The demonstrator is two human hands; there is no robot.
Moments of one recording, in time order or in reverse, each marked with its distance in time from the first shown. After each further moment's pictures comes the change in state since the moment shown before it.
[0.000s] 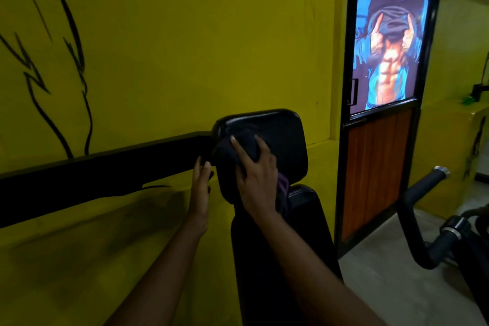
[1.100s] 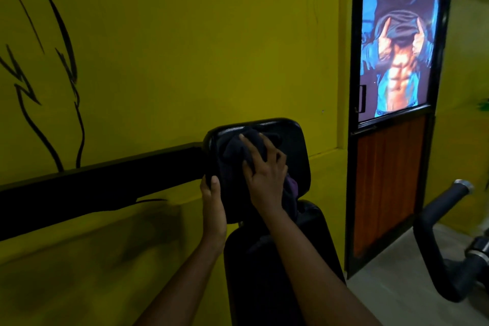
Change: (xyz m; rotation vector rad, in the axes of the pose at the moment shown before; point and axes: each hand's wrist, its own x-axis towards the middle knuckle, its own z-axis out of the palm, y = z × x) left_hand 0.002 -0.024 0.046 -0.002 0.078 0.060; right_hand 0.038 0.055 0.025 -0.014 0.076 0.017
